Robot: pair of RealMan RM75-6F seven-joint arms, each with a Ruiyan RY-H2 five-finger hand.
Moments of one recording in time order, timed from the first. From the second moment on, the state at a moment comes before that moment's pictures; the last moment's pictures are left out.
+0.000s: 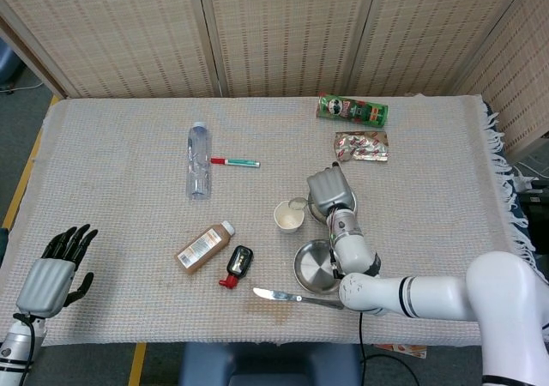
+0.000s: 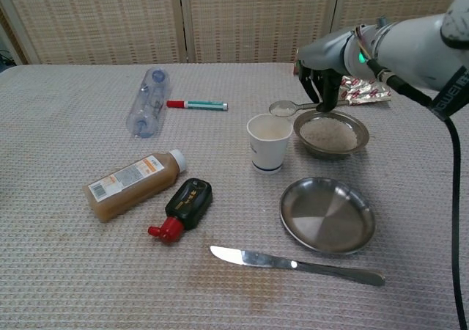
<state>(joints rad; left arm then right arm) -0.18 -1.19 0.00 -1.53 1.56 1.41 0.12 1.23 -1.49 0.16 -1.60 -0.17 1.10 -1.14</state>
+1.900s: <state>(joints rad) -0.18 -1.17 0.01 -1.54 1.58 1.43 0.09 1.28 -1.75 -0.12 -1.46 -0.66 1.40 -1.78</state>
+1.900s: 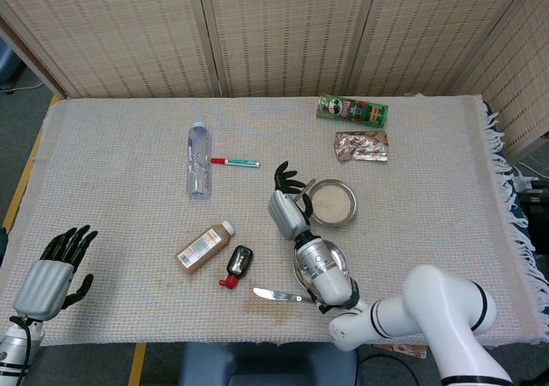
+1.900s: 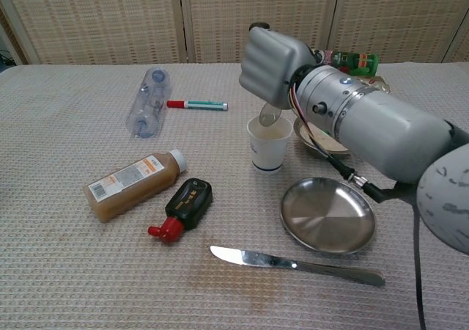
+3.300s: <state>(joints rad) -0.17 -1.18 0.01 -1.57 1.59 1.43 0.15 0.91 -1.32 -0.13 -1.79 -0.88 1.14 -1.02</state>
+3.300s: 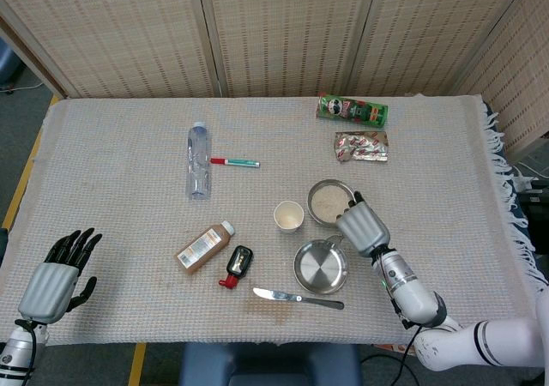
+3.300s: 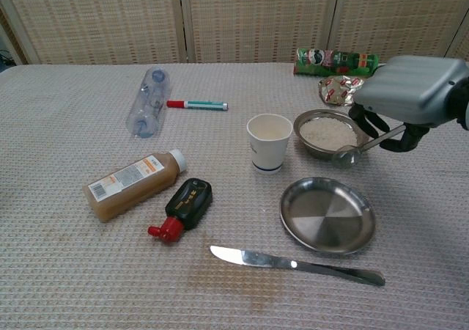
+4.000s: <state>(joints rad) -0.16 -1.16 0.02 -1.57 1.61 1.45 0.13 0.88 -1.50 -0.12 -1.70 -0.88 1.07 -1.08</state>
